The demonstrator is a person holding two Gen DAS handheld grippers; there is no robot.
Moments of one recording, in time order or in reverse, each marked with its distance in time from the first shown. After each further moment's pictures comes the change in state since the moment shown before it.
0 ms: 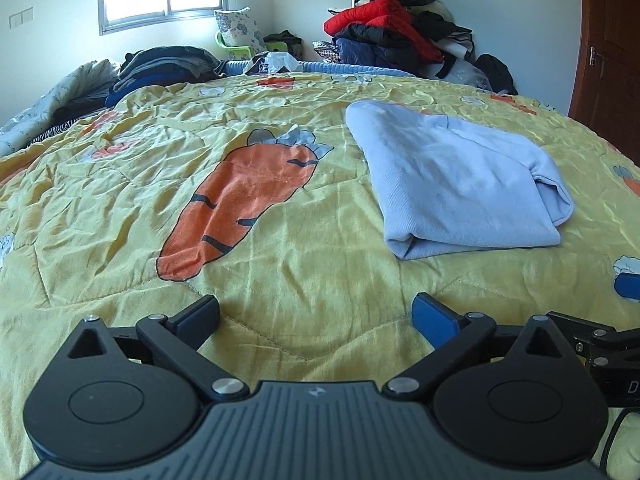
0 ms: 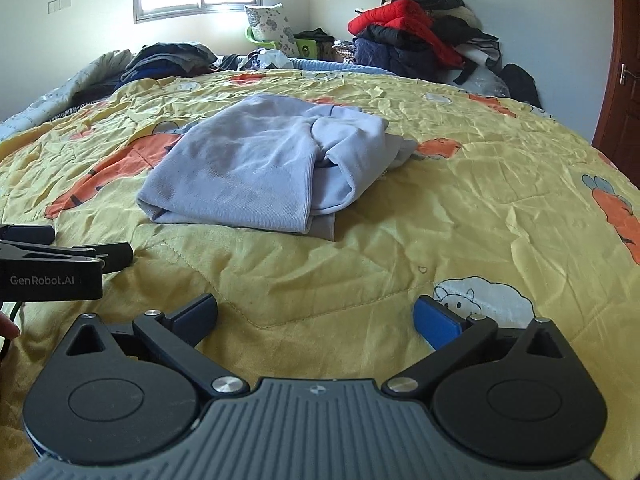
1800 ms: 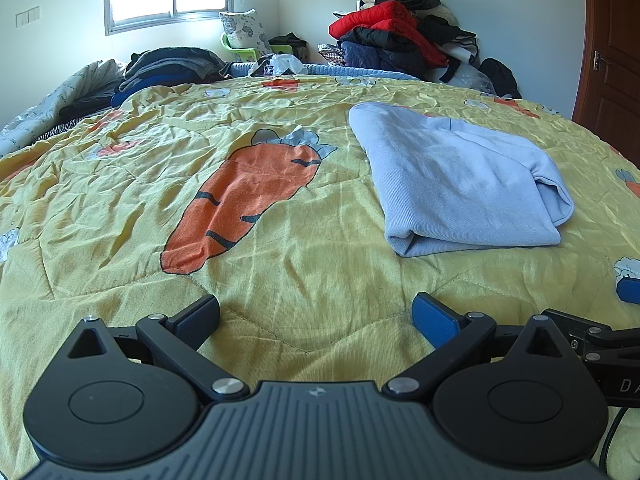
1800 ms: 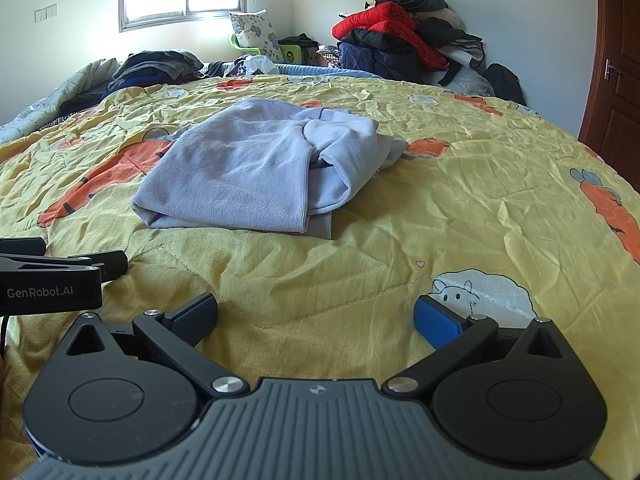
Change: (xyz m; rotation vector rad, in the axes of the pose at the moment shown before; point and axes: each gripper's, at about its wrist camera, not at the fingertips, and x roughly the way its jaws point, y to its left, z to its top) left arm -0.004 -0.001 -0.004 -0.011 -0.010 0.015; right arm 0.000 0.005 -0.003 0.021 -0.012 -0.029
